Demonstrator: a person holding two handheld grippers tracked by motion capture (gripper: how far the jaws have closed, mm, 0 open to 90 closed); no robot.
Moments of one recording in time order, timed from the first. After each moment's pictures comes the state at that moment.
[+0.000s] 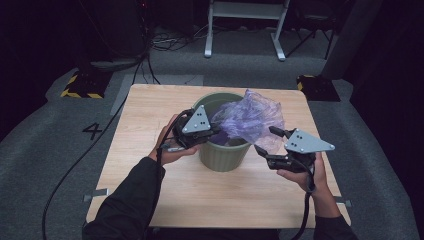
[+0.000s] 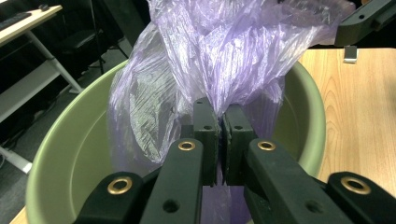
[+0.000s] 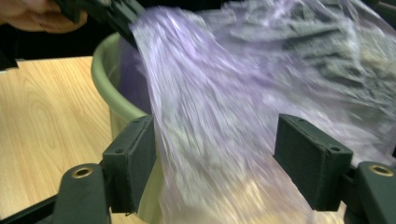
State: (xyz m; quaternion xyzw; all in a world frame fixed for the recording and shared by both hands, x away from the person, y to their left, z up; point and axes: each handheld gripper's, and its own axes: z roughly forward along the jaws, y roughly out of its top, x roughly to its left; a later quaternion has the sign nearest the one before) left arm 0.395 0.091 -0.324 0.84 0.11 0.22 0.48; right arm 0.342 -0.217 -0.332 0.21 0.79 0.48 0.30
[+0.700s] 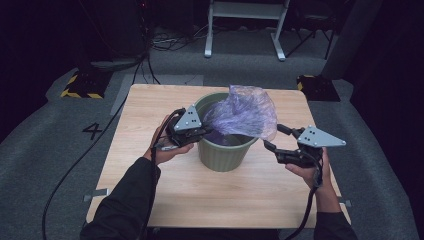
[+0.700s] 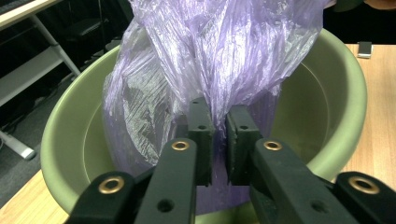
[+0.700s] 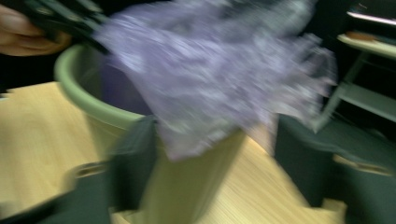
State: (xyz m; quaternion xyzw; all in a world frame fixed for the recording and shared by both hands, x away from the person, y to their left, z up) left arm 0.407 0.107 -0.339 0.84 0.14 0.21 0.48; right arm 0.363 -0.245 -0.349 0.22 0.76 0.54 0.27
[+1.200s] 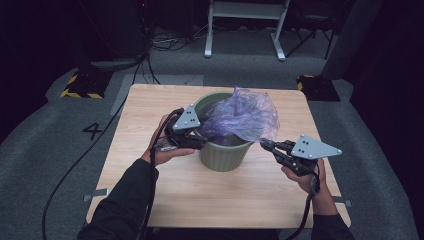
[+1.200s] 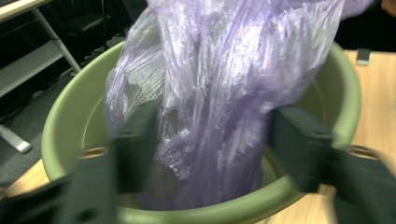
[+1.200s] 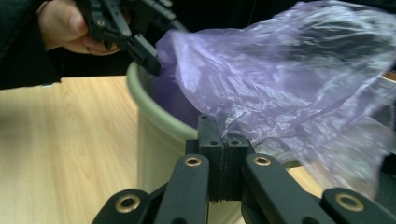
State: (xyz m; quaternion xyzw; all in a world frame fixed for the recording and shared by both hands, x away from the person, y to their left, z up) left arm 0.403 0.109 -0.336 0.83 0.16 0.20 0.49; right arm 0.340 -0.228 -0.343 0.15 0.78 0.54 0.27
